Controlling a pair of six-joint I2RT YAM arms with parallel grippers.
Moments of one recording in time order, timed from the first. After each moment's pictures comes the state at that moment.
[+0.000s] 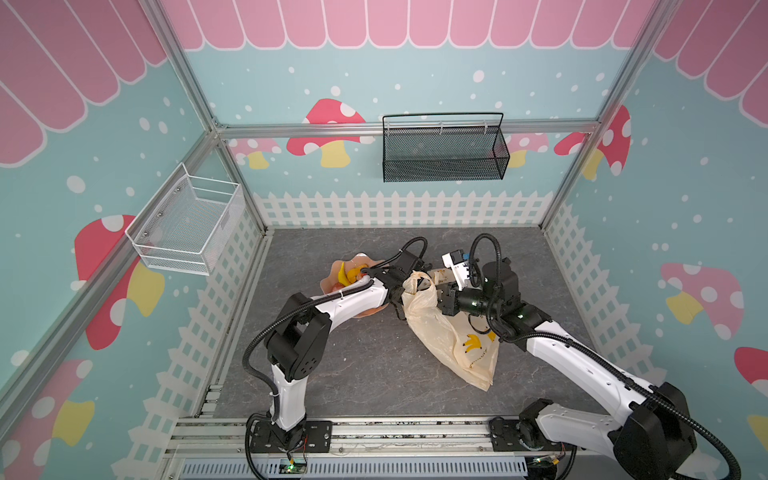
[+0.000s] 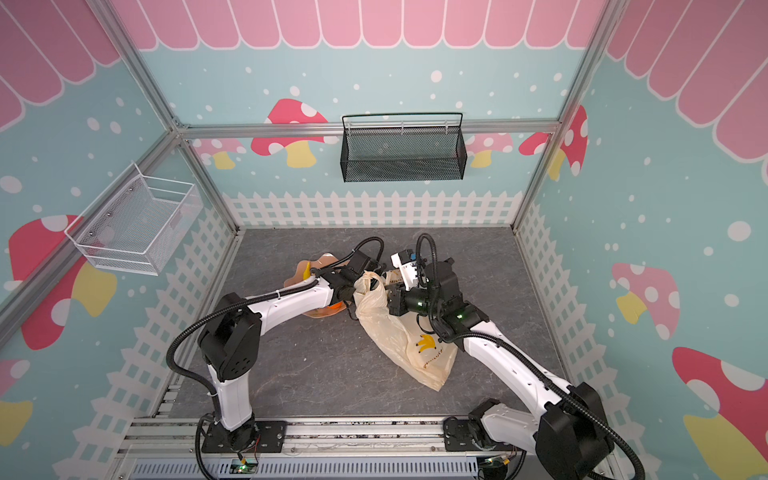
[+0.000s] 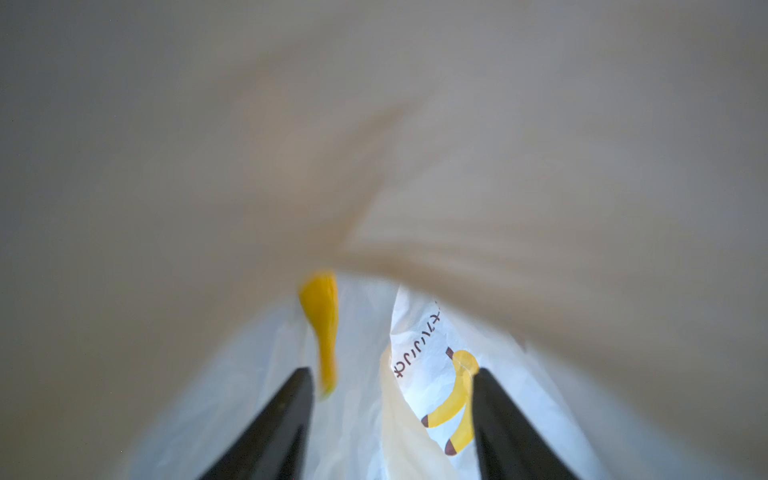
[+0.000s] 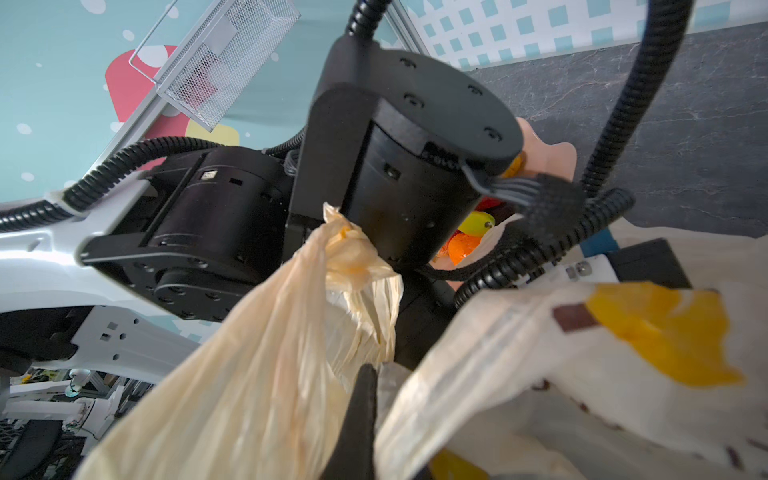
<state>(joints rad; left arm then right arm) -0.70 1.94 1.47 -0.51 0.82 -0.95 0.53 1.17 0.84 -0.01 -0.59 0.50</state>
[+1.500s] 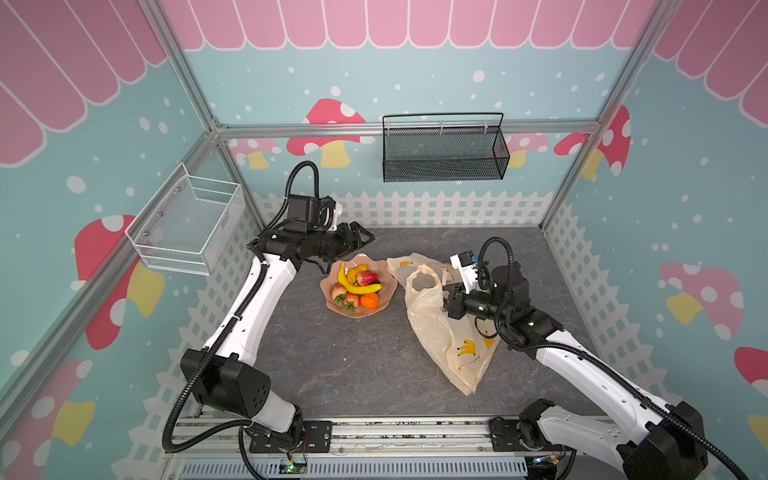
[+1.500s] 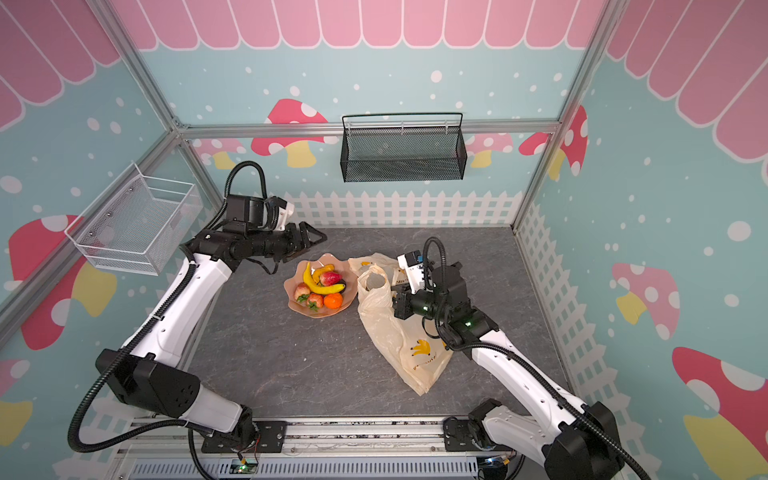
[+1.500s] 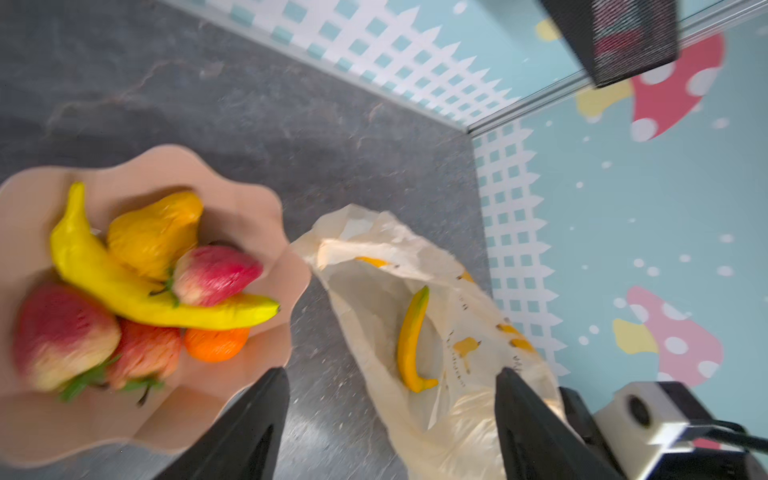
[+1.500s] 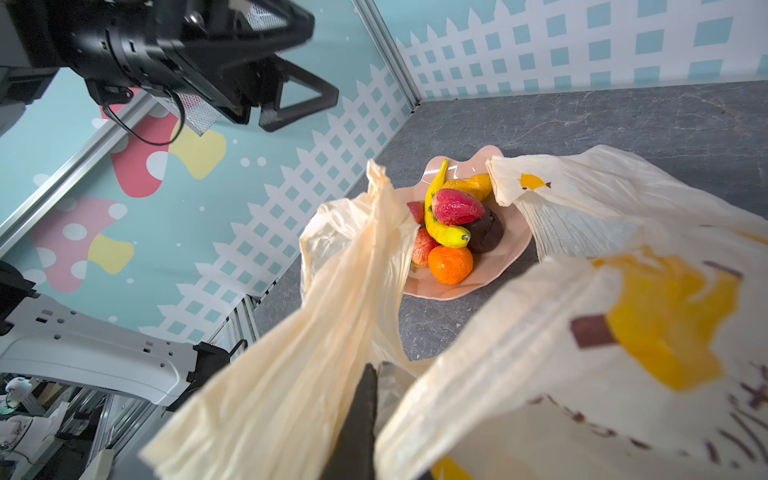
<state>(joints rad) -0.20 1.54 1.64 -0.87 0.52 -0.54 0.53 1.08 0.83 -0.06 -0.52 0.43</state>
